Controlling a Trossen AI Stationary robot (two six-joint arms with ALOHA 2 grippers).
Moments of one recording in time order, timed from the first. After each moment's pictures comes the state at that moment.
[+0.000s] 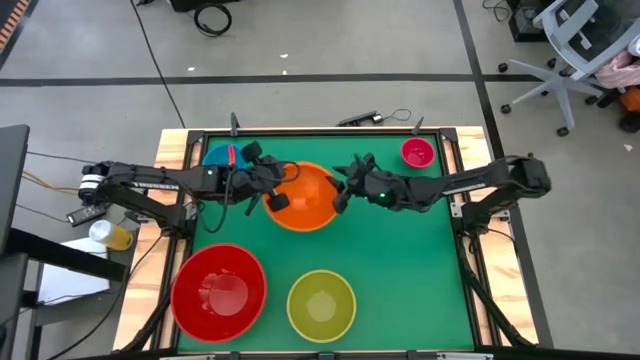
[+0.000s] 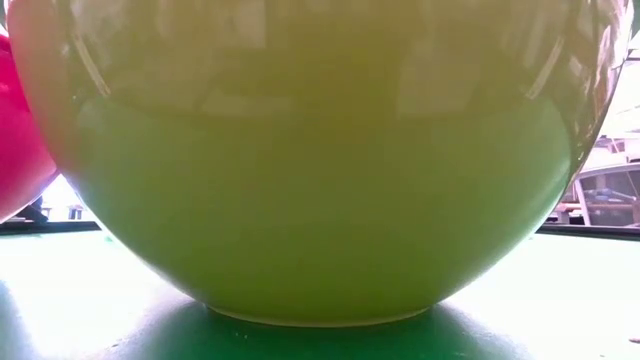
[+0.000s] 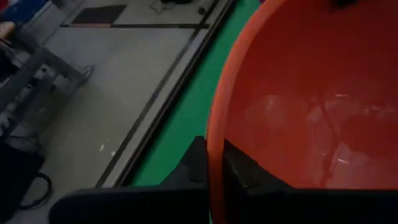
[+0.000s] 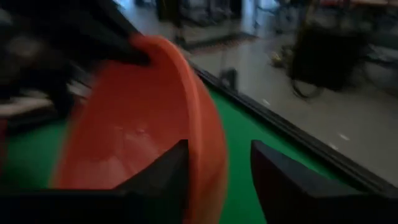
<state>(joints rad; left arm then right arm) 0.03 1.24 1.03 -0.51 -0.65 -0.02 -0.01 1.46 0.88 0.27 0.54 0.19</state>
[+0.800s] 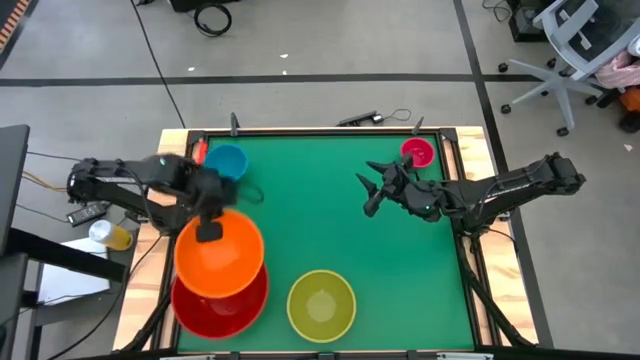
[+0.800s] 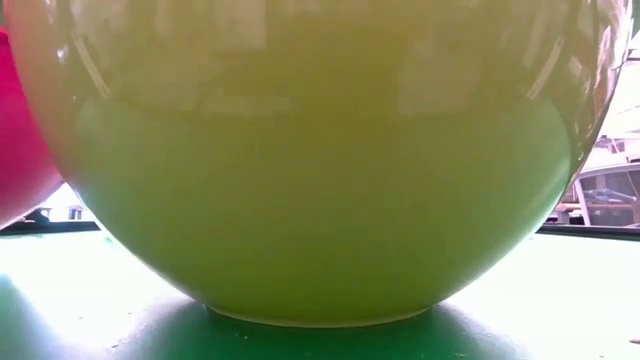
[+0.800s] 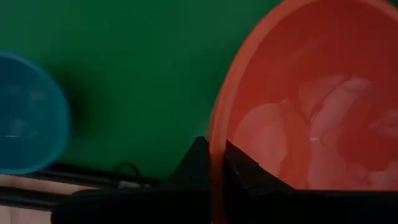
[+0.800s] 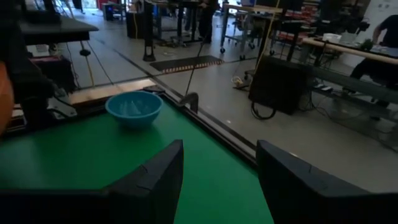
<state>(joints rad) -0.12 1.11 1.24 -1.51 -0.02 -0.30 0.17 1.16 0.84 0.02 0.86 0.15</state>
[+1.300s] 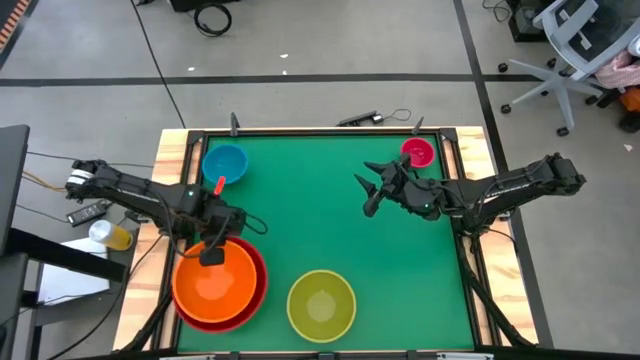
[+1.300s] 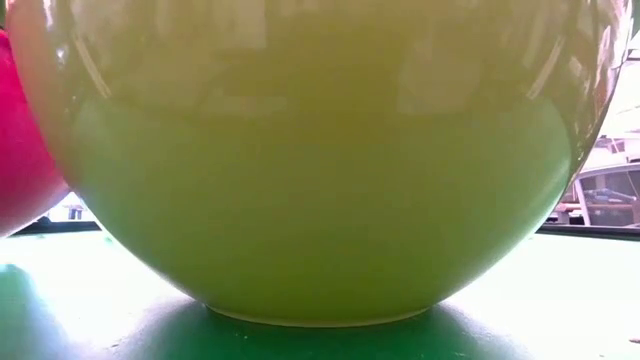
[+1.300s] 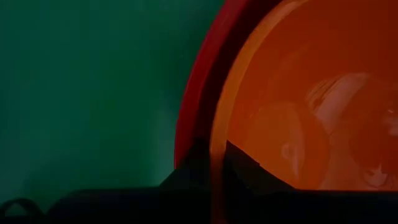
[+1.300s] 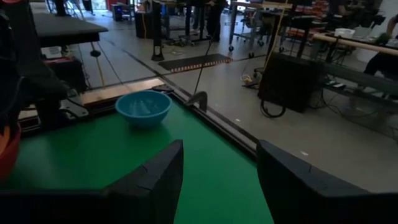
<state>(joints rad) -0.20 1.07 0.80 -1.16 0.17 -0.31 0.15 1.16 0.84 0.03 0.81 0.17</state>
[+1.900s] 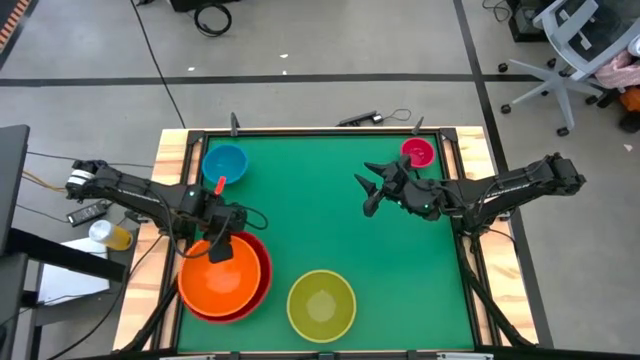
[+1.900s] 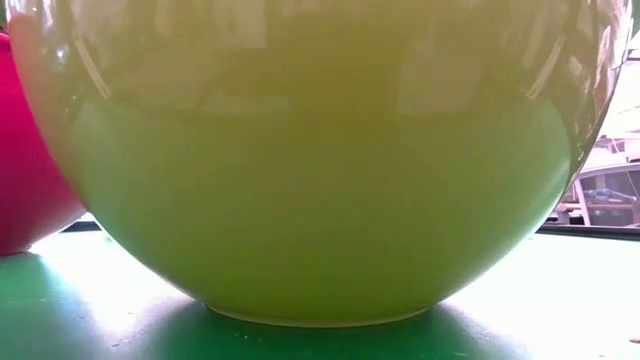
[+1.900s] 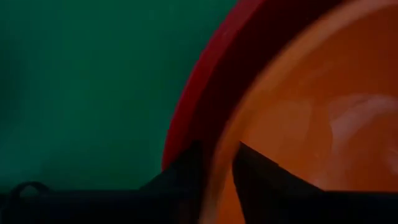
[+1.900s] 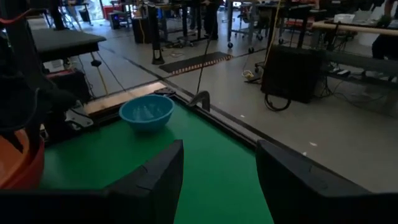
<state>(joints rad) -0.19 1.07 0.80 -1.15 0.08 -0.48 0.15 1.16 0.84 0.02 0.82 0.26</state>
